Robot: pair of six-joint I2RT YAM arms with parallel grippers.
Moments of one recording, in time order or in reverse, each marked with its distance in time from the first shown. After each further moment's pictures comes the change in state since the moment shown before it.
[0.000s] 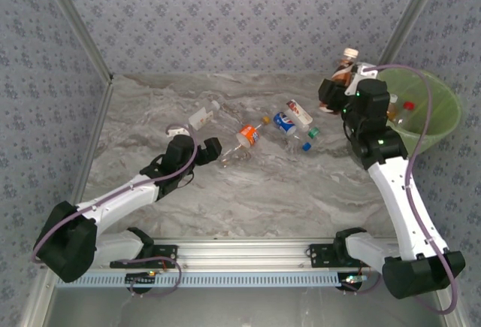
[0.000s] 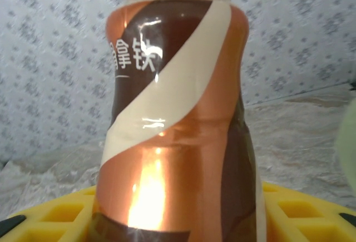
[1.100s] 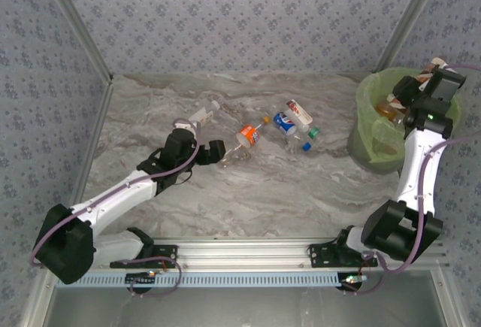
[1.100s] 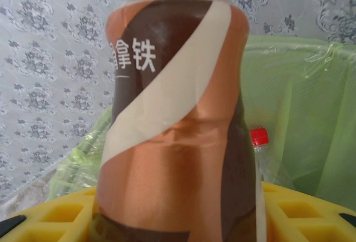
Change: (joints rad) left arm 0.014 -0.011 0.090 -0.134 0.132 0.185; right arm -0.643 0.263 0.148 -0.087 -0.176 -0.057
